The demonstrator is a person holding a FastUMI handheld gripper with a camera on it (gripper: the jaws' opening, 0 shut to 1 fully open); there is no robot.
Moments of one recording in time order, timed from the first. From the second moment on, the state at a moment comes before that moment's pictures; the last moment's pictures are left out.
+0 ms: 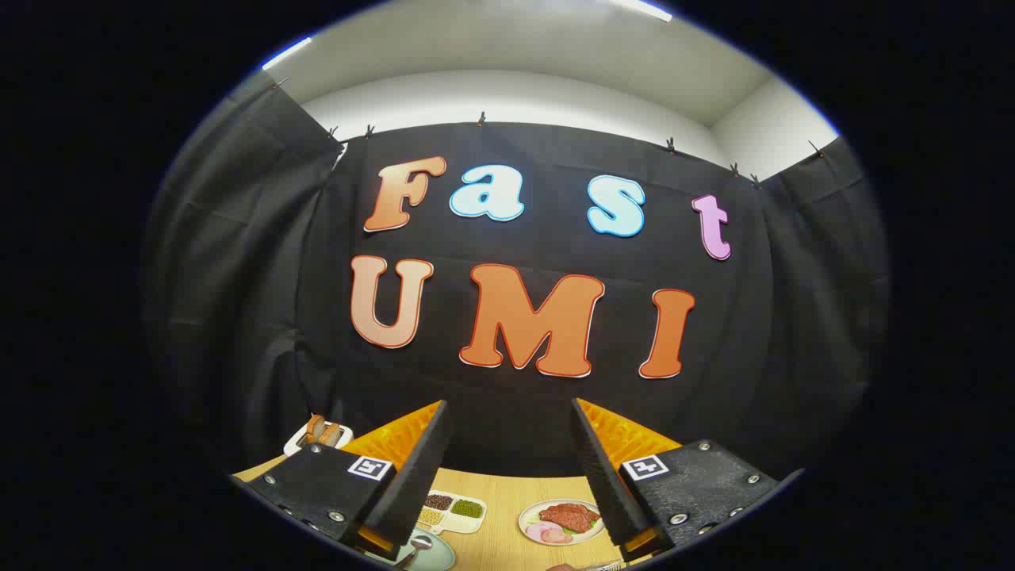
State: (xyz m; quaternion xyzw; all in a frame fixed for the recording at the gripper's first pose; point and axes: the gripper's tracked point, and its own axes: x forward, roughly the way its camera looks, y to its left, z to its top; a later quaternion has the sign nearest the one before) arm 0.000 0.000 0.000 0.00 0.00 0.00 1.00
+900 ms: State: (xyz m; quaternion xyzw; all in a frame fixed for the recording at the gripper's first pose) arm 0.016 0.020 -0.047 0.01 0.08 0.04 1.00
